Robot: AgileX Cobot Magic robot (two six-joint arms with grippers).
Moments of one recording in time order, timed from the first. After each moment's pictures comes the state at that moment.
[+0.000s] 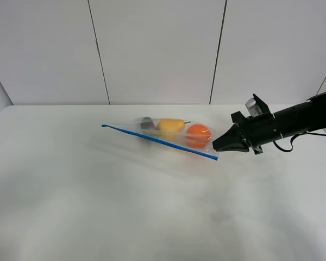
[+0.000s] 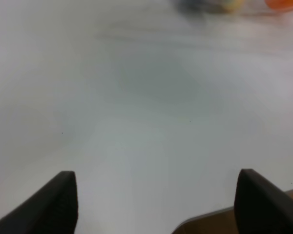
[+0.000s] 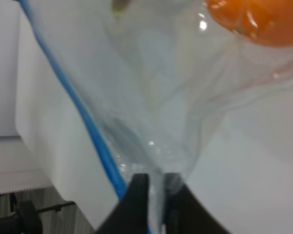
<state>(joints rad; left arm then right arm) -0.05 0.00 -0.57 -0.18 1.17 0.18 -0.08 1.94 -1.05 1.20 1.05 -1.03</state>
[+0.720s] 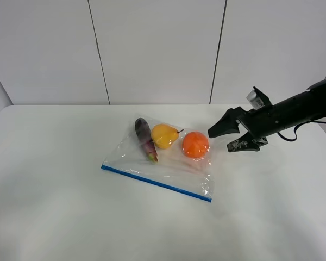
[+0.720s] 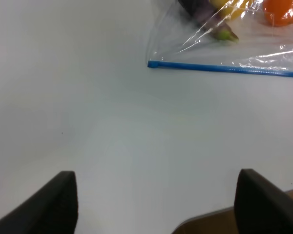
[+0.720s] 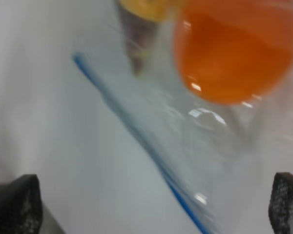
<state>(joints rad) -0.05 0.00 -0.57 -0.18 1.17 0.18 -0.08 1.93 -1.15 1.04 1.03 -0.91</state>
